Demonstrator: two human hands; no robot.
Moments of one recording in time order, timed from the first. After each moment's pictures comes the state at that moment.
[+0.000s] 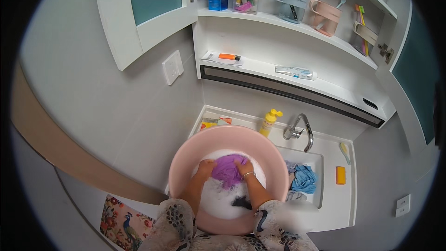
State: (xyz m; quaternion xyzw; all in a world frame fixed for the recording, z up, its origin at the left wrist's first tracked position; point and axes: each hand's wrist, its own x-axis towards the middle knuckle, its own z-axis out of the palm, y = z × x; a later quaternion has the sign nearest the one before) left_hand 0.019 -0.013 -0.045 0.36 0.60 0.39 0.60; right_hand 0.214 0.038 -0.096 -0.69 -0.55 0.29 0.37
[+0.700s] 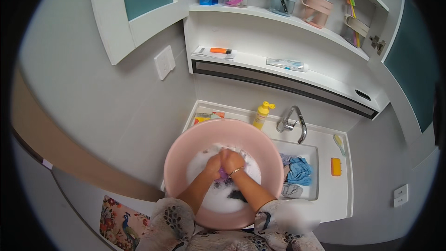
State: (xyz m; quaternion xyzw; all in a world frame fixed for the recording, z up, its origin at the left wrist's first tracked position) left_hand 0.077 -0.010 -0.035 0.15 0.25 0.52 0.80; right_hand 0.178 -0.015 0.057 -0.58 -0.75 0.21 0.25
